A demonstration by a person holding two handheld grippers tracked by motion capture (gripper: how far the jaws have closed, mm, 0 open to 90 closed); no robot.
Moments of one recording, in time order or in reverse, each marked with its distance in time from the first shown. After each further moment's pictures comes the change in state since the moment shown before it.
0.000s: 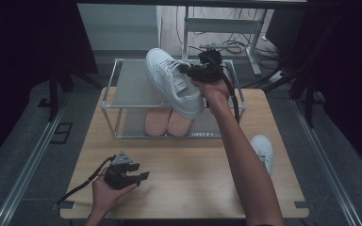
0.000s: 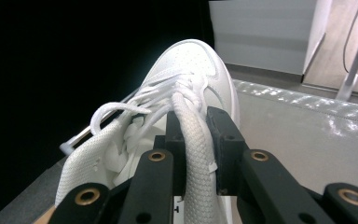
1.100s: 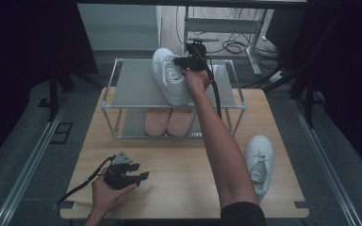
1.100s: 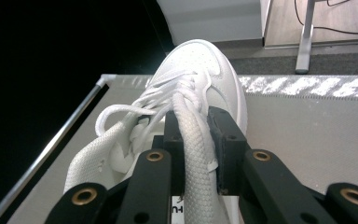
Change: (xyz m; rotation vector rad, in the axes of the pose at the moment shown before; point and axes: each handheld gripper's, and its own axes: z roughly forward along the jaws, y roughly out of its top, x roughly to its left) left arm 0.000 0.000 0.000 -0.001 -0.007 0.002; right arm -0.029 0.006 0.090 0.062 -0.186 0.214
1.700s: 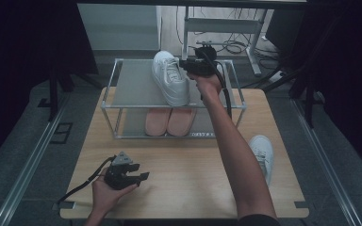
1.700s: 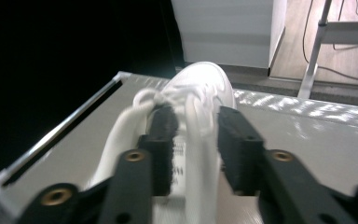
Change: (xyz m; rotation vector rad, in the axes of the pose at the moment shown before) left arm -0.001 0.000 0.000 -0.001 0.006 0.001; right arm -0.010 -0.011 -0.051 -0.078 0.063 -0.165
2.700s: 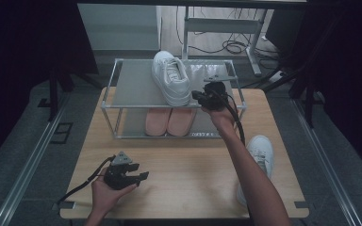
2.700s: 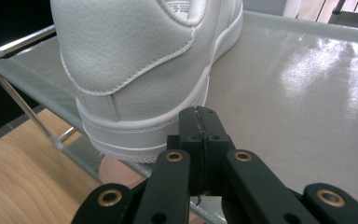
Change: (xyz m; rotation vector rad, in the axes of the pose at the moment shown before) left arm 0.000 0.000 -0.001 0.004 0.008 0.002; right arm -0.010 -0.084 -0.033 0.094 0.017 -0.157
